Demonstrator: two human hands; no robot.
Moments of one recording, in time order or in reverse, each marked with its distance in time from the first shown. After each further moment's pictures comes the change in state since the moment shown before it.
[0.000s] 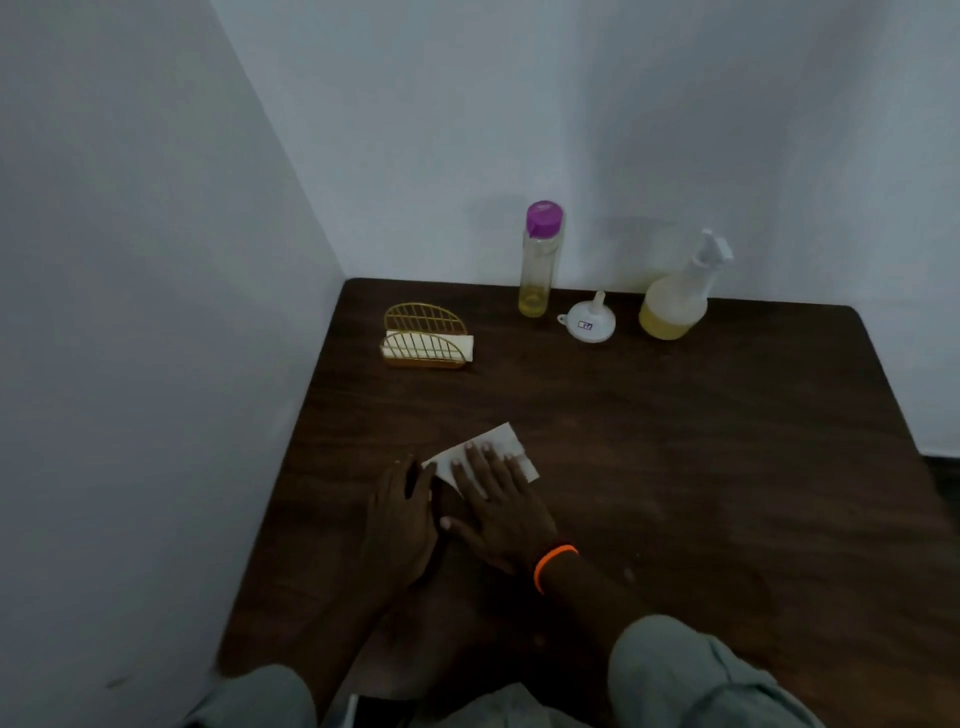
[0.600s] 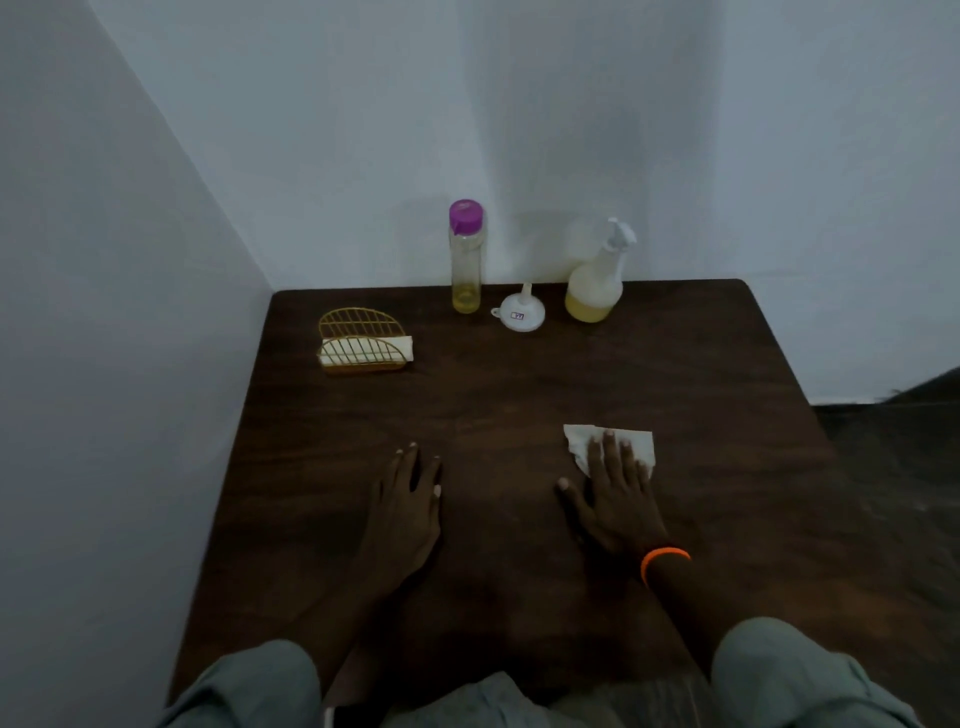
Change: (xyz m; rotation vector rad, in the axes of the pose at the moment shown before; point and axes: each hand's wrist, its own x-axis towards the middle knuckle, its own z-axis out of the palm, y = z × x) left_hand 0.009 0.048 0.009 0.026 -0.103 0.150; right_hand -0.132 0.117 -0.014 0.181 0.145 0.649
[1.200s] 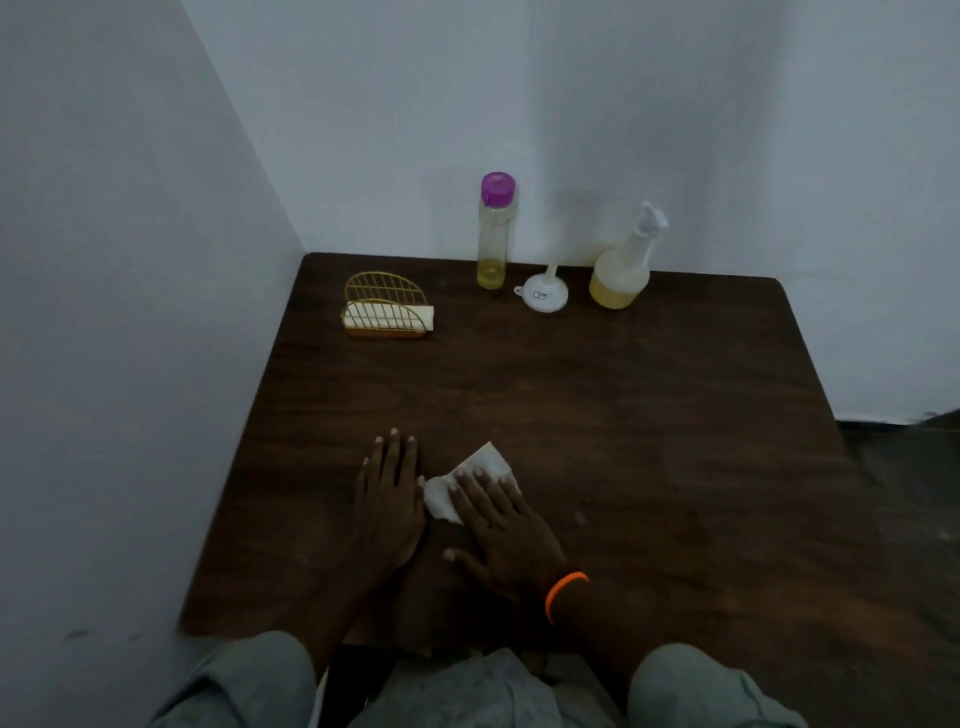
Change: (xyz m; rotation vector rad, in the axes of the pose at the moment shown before) left_hand -0.043 -0.003 0.006 0.046 0.048 -0.147; right_hand -0.052 -0.100 0.058 -0.230 -0.109 -0.670
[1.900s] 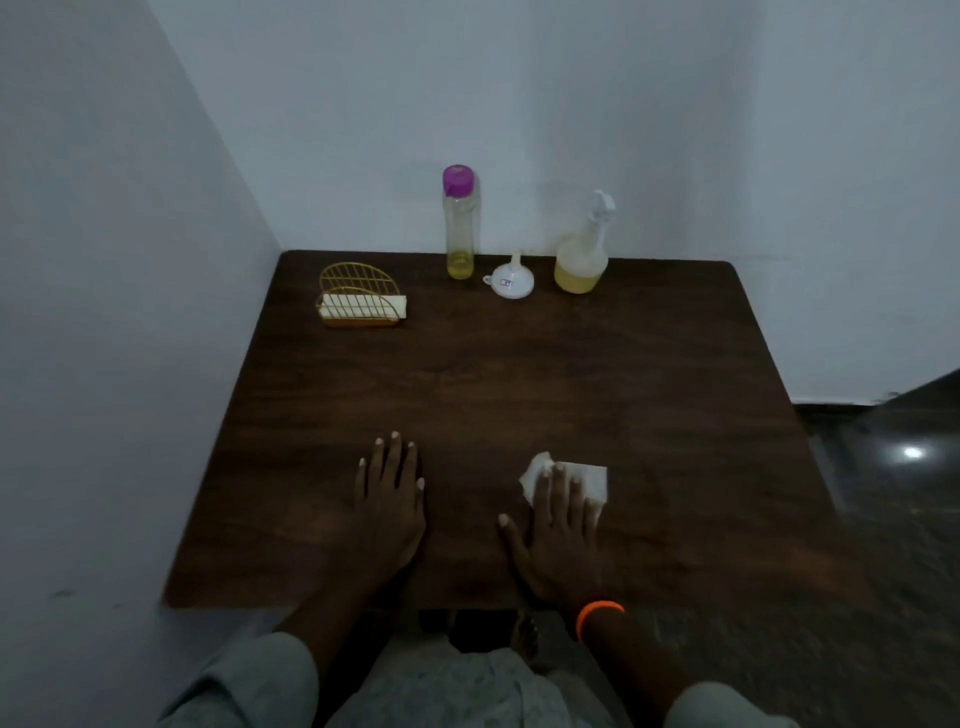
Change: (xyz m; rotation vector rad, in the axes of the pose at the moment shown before) left_hand -0.039 0.024 0.026 0.046 0.049 0.038; right_hand -0.094 0.014 0.010 0.232 0.141 0.638
